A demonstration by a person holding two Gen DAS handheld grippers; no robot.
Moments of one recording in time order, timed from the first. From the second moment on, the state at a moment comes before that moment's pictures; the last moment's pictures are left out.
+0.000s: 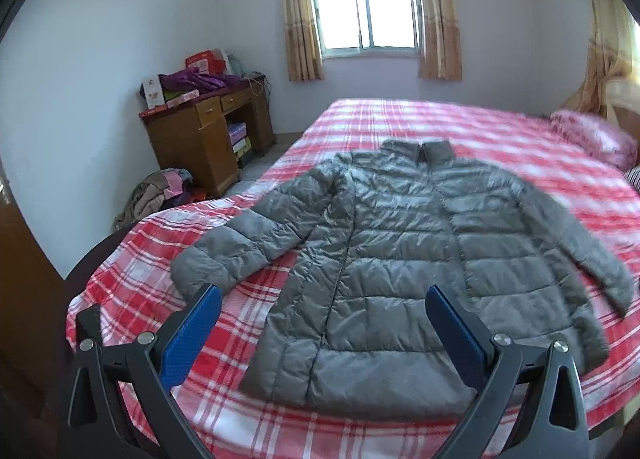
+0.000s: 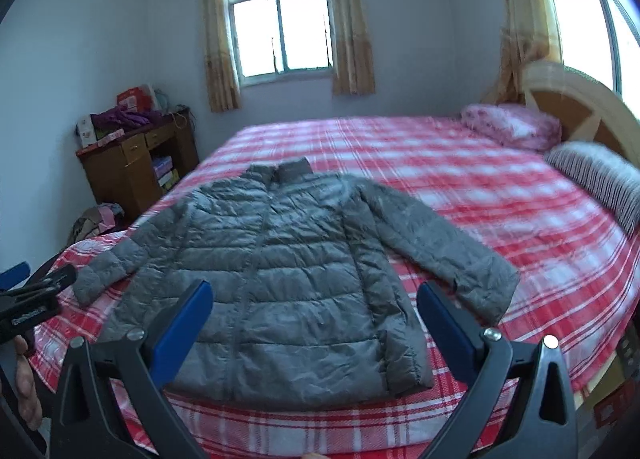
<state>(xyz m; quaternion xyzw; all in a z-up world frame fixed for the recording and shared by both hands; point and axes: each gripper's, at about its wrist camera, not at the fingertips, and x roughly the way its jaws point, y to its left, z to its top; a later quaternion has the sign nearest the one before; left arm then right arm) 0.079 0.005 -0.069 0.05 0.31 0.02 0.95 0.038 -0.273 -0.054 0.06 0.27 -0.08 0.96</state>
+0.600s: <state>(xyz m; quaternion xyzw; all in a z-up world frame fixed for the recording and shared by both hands) 0.241 -0.006 -0.182 0.09 0.38 0.07 0.92 0.071 -0.516 -0.165 0.24 0.34 -0.29 0.86</state>
